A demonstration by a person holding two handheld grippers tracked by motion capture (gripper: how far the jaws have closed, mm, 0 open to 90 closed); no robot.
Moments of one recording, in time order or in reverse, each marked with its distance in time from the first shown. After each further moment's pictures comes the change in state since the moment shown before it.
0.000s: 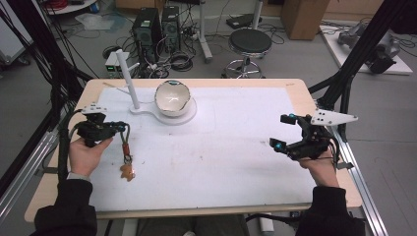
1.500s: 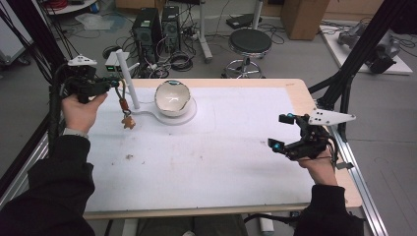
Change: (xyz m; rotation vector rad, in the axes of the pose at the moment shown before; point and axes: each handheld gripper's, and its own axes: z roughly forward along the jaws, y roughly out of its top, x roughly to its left) left arm 0.029 0.103 0.004 -0.127 0.093 0.012; right arm 0.003 0.002 0.002 0.012 0.003 -0.013
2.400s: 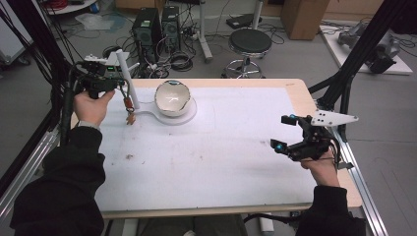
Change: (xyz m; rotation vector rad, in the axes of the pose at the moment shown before) left arm 0.009 0.000 0.037 0.088 0.087 -0.085; right arm -0.004 -0.004 -0.004 0.007 -0.004 0.017
